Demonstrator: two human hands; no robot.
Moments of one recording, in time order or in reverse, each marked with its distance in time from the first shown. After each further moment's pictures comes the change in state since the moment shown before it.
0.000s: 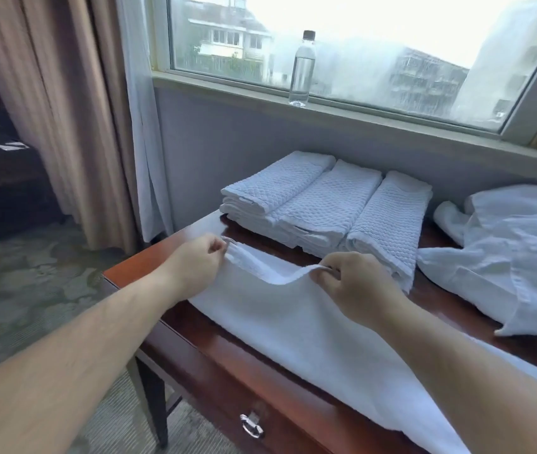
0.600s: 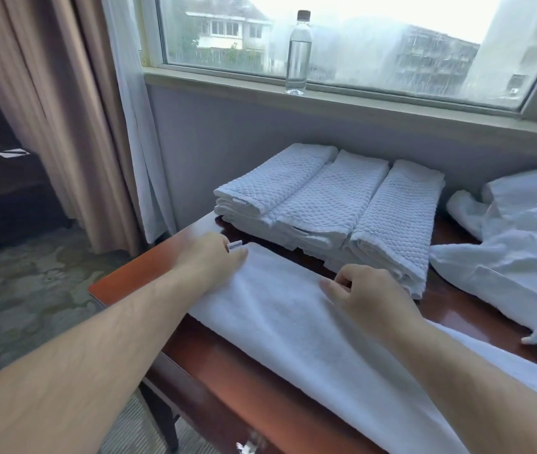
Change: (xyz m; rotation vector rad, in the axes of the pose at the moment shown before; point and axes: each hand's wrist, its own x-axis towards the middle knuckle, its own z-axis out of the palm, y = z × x) left_hand 0.043 0.021 0.027 0.419 0.077 -0.126; right_hand 0.009 0.030 0.019 -0.006 -0.015 0.186
